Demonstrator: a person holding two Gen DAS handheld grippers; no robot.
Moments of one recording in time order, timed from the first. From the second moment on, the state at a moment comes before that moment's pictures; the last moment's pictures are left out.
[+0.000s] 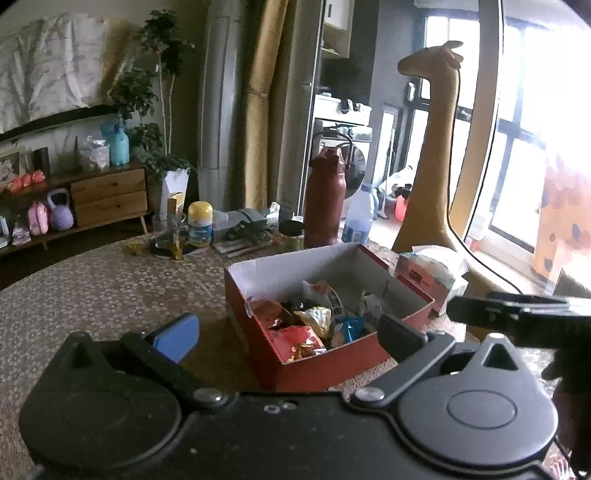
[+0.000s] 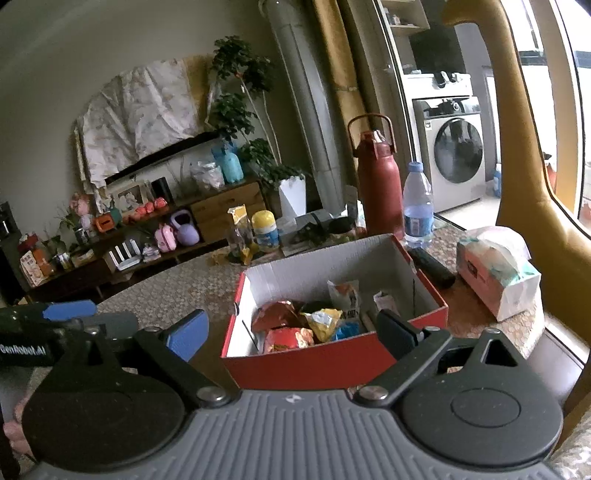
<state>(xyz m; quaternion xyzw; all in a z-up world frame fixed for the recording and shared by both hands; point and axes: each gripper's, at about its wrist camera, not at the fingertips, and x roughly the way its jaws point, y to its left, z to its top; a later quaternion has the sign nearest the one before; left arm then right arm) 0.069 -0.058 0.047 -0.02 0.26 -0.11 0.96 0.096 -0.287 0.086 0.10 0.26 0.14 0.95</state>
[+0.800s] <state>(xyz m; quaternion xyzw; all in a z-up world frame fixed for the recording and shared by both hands) 0.060 -0.059 0.054 -0.03 0.25 -0.10 0.96 0.089 -0.283 0.089 0.09 0.26 0.13 0.95</state>
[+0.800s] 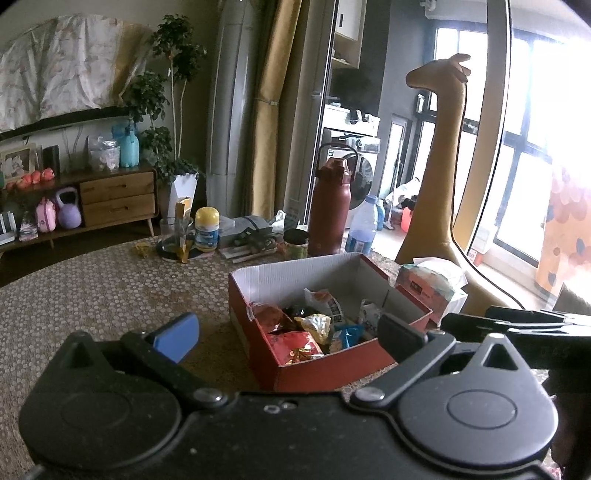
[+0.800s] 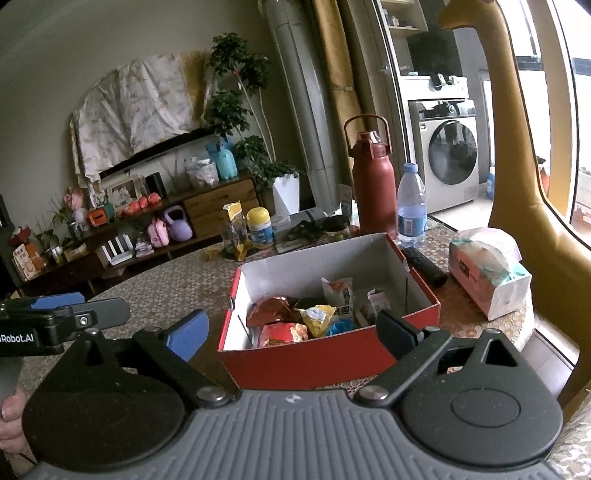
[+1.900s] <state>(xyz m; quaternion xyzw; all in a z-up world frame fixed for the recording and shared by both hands) 0.050 -0.069 0.050 -0.03 0.25 -0.11 0.96 0.077 -0.270 0.085 0.08 0.26 0.15 0.95</state>
